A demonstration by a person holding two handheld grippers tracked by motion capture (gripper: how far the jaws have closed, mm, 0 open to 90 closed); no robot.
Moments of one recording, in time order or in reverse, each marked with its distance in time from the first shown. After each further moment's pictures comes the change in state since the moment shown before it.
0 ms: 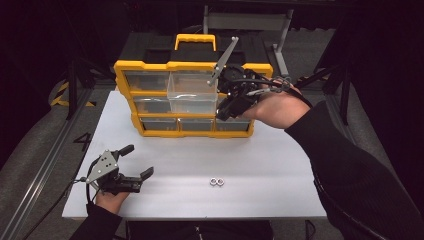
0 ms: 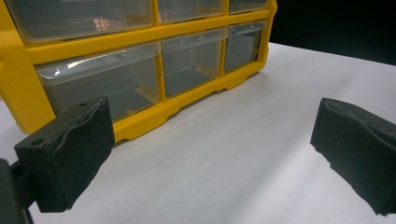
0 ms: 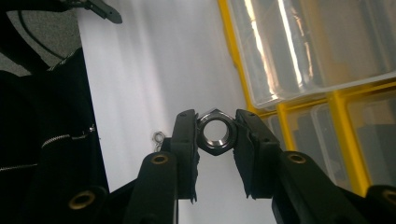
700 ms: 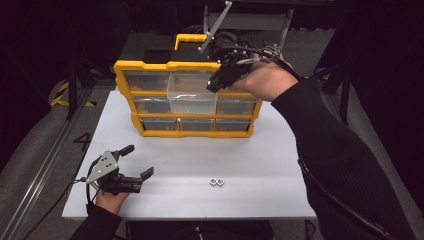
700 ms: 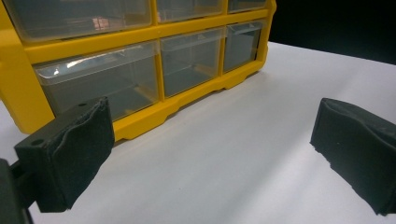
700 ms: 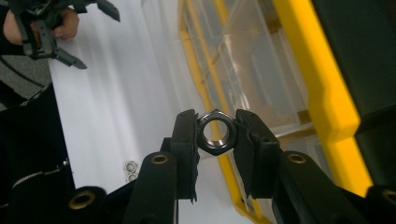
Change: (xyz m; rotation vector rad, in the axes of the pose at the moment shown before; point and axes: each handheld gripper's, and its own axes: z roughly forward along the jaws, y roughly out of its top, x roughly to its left) left arm 0.000 0.000 0.000 0.006 -0.007 0.000; right arm -0.037 0.036 -0.019 -0.061 -0.082 0.040
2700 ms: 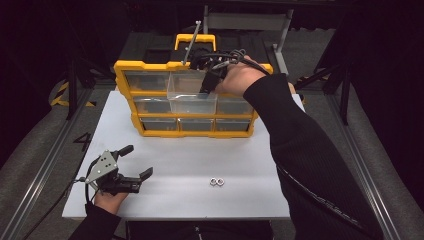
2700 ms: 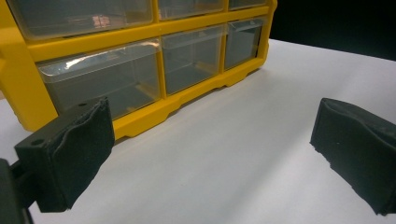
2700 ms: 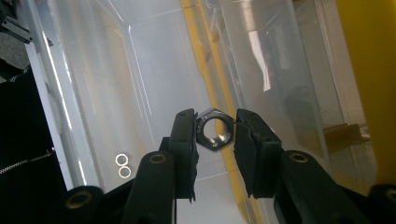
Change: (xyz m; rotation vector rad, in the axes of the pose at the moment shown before) left arm 0.002 0.000 -0.002 0.012 0.002 0.009; right arm -0.027 0.019 0.074 0.185 0.091 -0.006
